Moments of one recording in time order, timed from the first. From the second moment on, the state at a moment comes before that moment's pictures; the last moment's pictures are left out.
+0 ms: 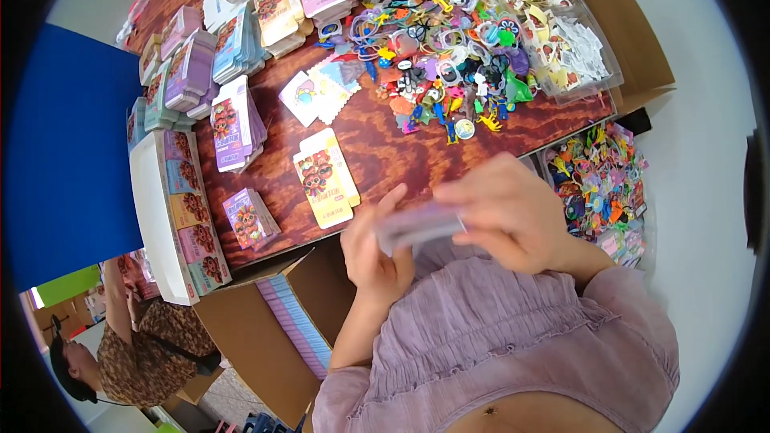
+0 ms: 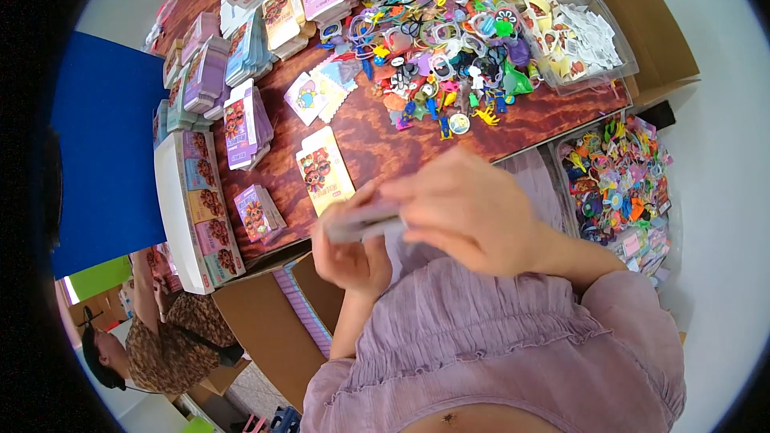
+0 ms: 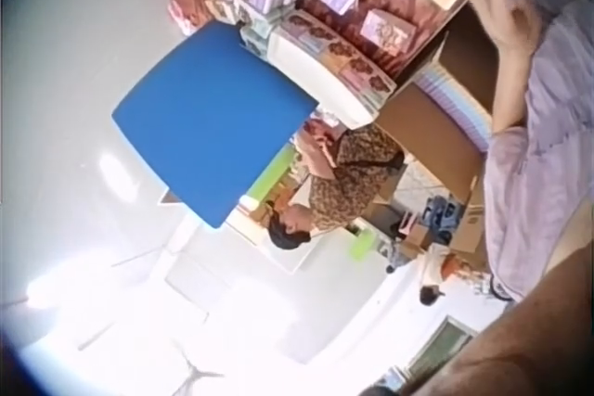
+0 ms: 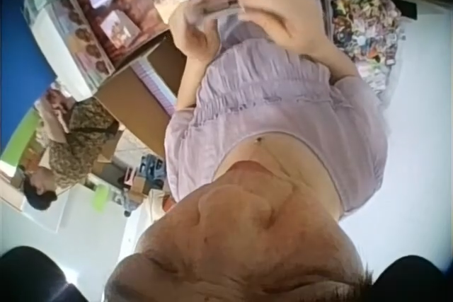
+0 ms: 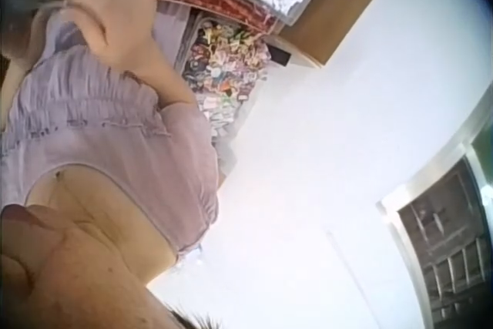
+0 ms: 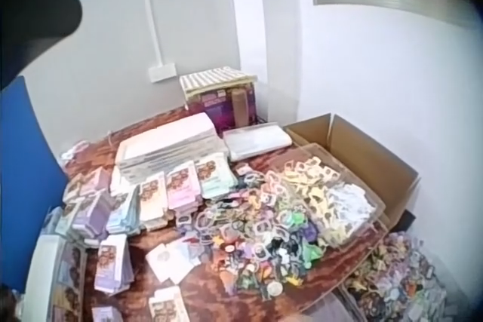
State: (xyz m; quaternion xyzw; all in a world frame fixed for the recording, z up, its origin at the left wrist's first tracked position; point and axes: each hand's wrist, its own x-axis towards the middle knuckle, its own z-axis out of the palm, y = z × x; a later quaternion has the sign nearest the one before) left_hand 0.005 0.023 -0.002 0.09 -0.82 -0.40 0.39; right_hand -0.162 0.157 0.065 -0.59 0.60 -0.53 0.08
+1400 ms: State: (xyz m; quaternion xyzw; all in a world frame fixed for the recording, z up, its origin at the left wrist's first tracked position) left_hand -0.003 0.013 -0.022 0.34 -0.65 -0.66 0.15; right_hand -0.164 0.117 -0.050 -0.28 0.57 -0.65 0.42
